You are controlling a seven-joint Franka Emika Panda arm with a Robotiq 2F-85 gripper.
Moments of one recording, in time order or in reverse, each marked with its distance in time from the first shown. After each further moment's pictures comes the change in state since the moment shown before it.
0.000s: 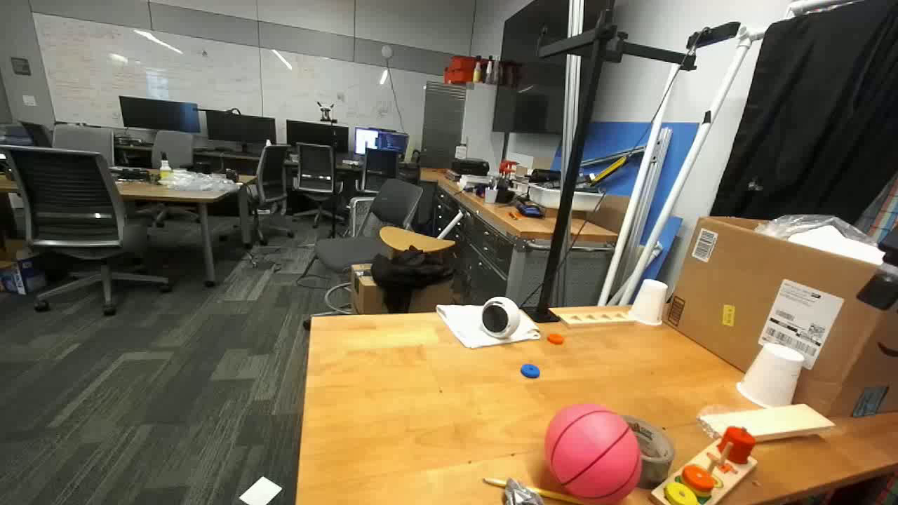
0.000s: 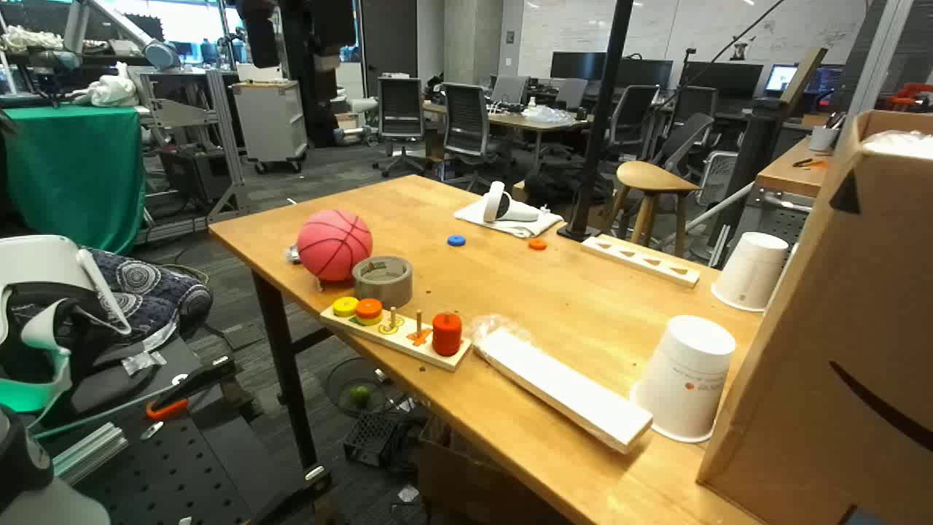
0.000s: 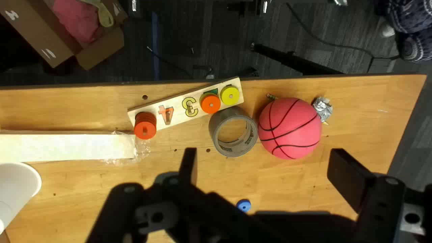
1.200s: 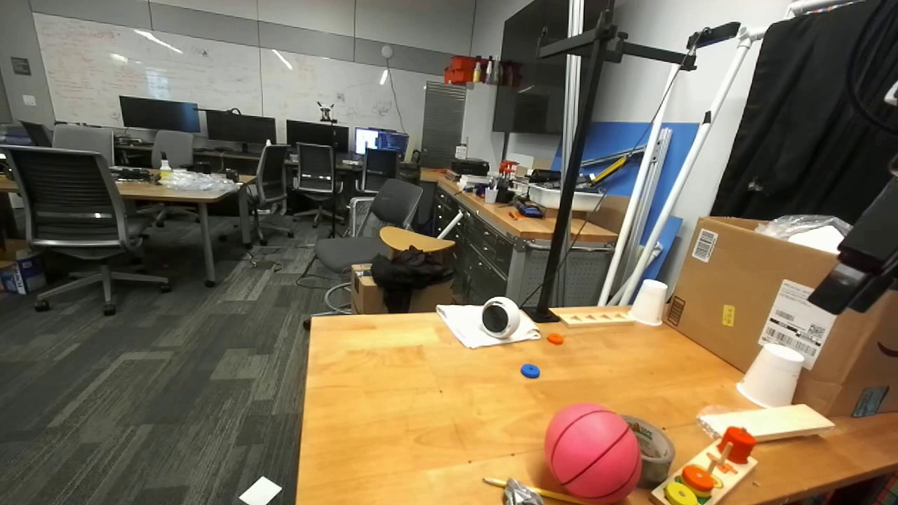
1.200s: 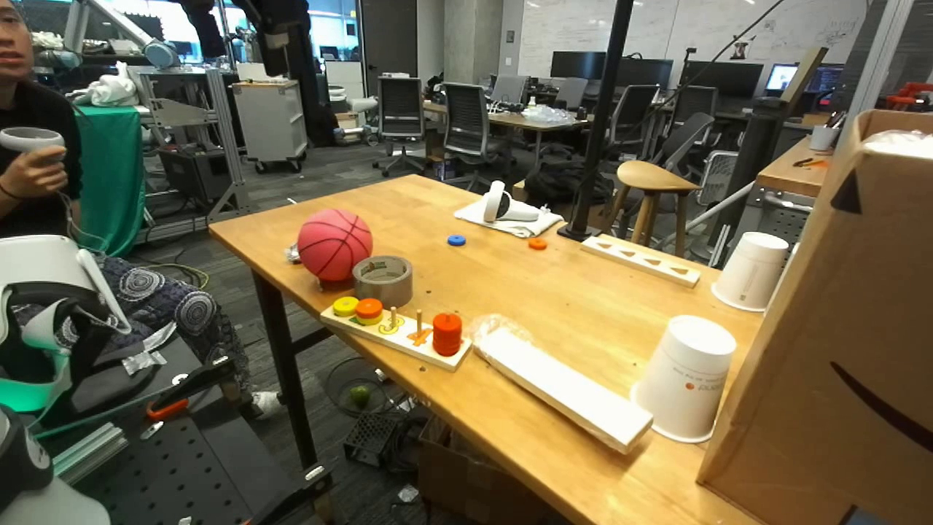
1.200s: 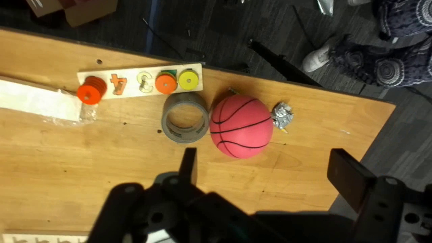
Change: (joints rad) arm 0.120 -0.046 0.204 -0.026 0.089 0.062 0.012
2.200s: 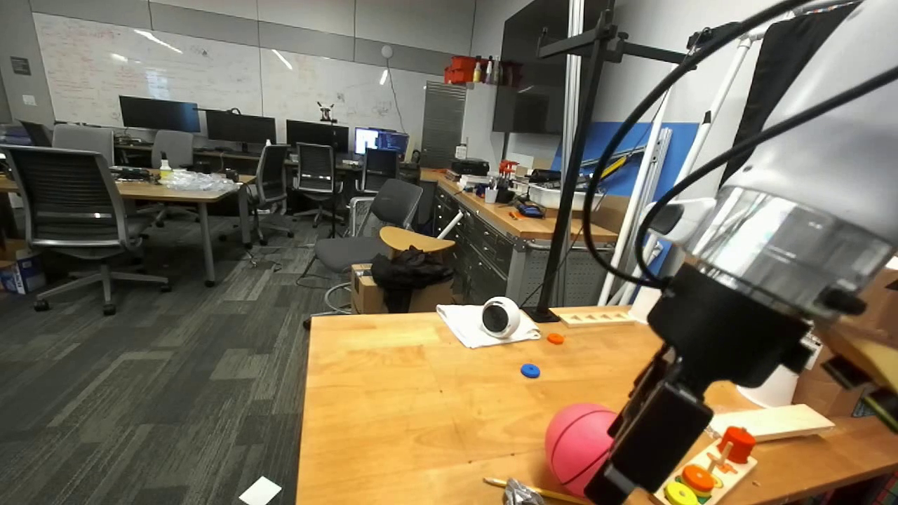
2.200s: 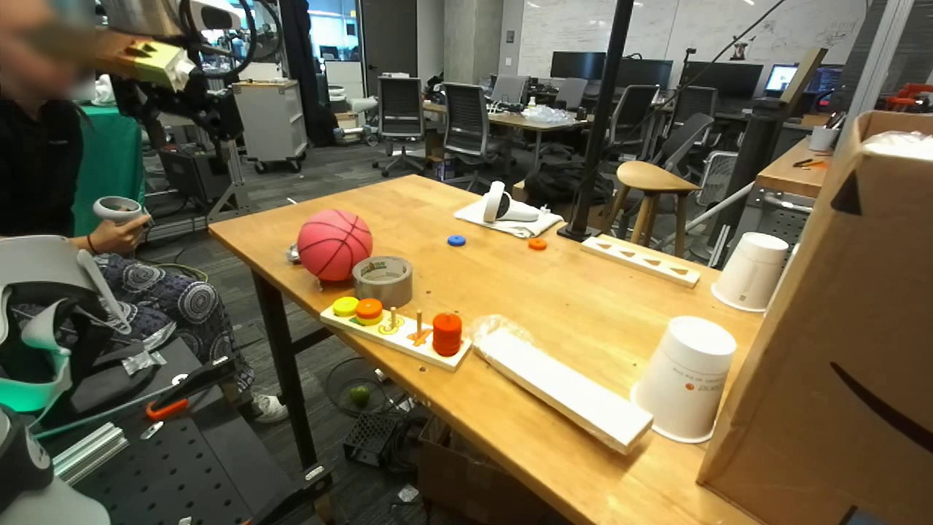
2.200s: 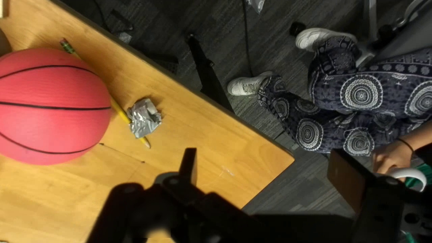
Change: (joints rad) arm 0.426 0.447 0.183 -0.080 0.219 0.570 -0.077
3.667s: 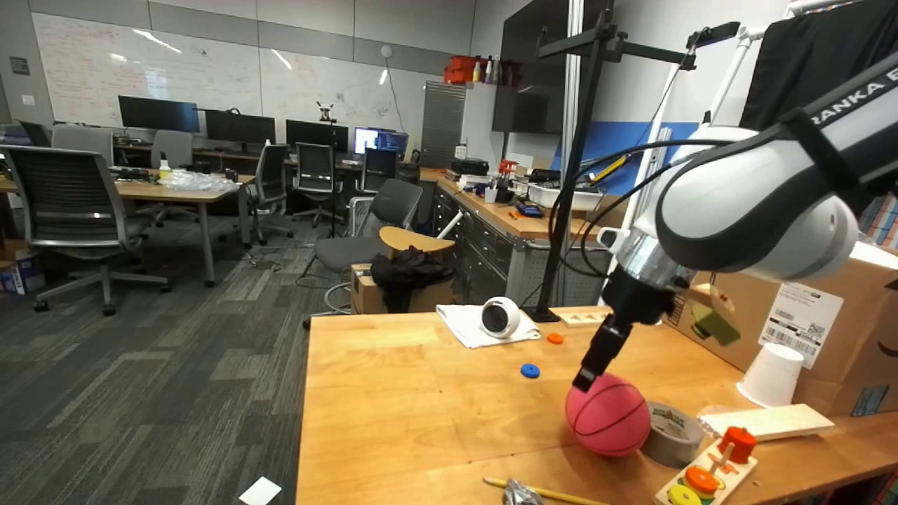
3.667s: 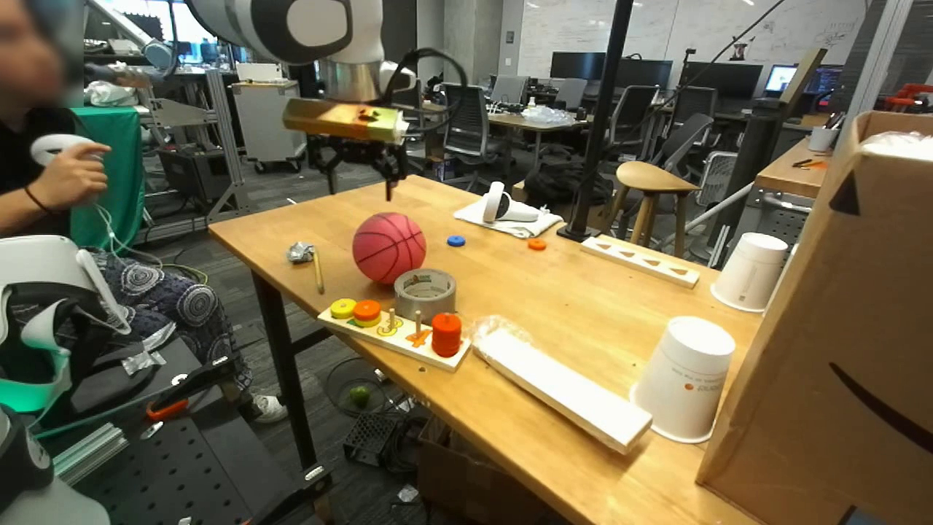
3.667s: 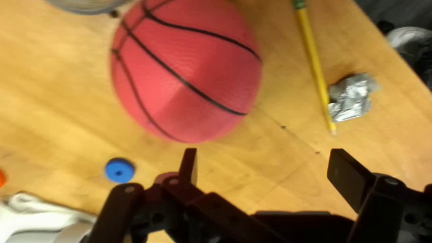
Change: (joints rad) arm -0.325 0.454 -0.153 0.252 -0.153 0.141 -0.395
